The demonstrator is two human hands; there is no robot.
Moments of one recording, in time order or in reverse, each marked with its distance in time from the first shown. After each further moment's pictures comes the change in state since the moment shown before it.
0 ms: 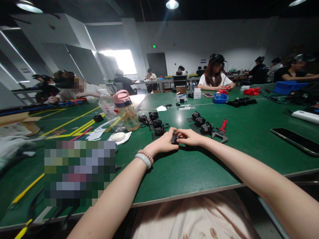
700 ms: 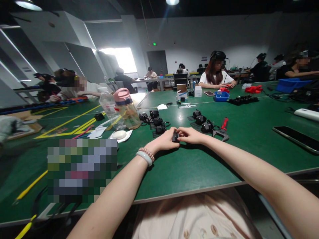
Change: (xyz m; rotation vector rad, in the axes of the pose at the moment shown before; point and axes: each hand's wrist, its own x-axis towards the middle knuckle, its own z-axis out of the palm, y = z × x) left_hand 0.001 0.001 0.000 0.069 -0.009 -0.048; right_hand 0.000 0.002 0.000 -0.011 -0.003 0.007
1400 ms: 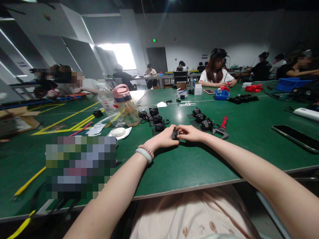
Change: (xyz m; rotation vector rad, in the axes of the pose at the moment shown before) left_hand 0.003 -0.005 0.003 0.036 -0.003 0.028; right_hand 0.000 0.002 0.000 0.018 -0.008 -0.006
